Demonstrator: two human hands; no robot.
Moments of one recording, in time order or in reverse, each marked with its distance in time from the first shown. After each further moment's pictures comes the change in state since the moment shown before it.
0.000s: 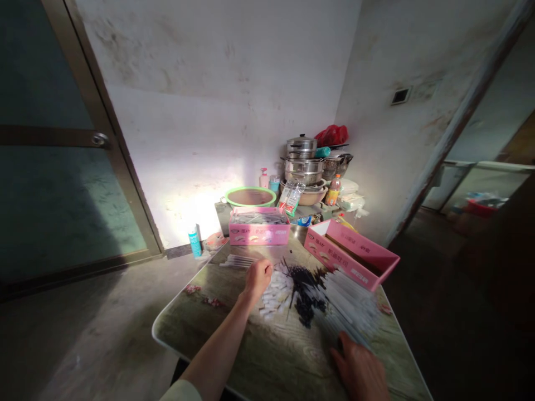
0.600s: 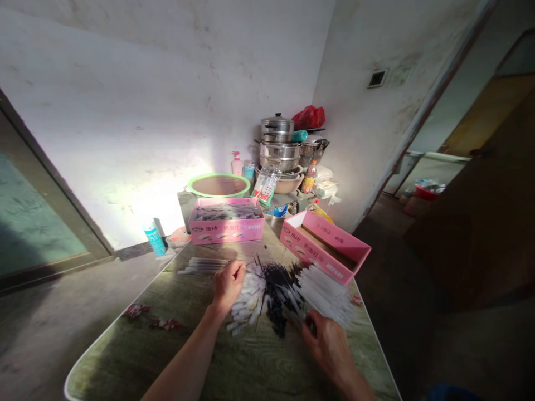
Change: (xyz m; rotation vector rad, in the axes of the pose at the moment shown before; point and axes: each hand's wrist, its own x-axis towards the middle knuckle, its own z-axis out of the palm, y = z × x) left_hand 0.006 -0.016 0.030 -0.012 0.190 0.018; right_hand 0.050 -0.007 -0.021 0.268 0.040 -0.009
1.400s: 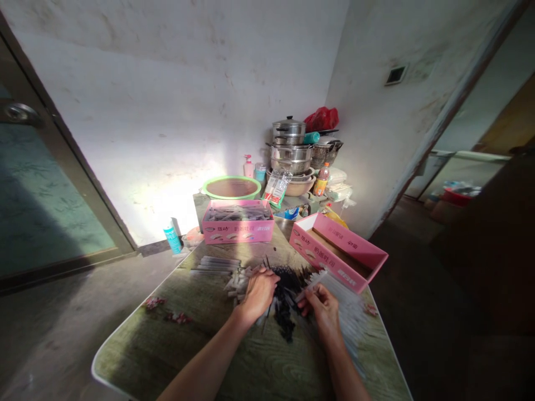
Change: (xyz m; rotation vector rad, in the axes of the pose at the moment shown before) left_hand -0.010 0.052 0.016 0.185 -0.487 0.339; right_hand 0.062 0.004 0.040 1.231 0.088 0.168
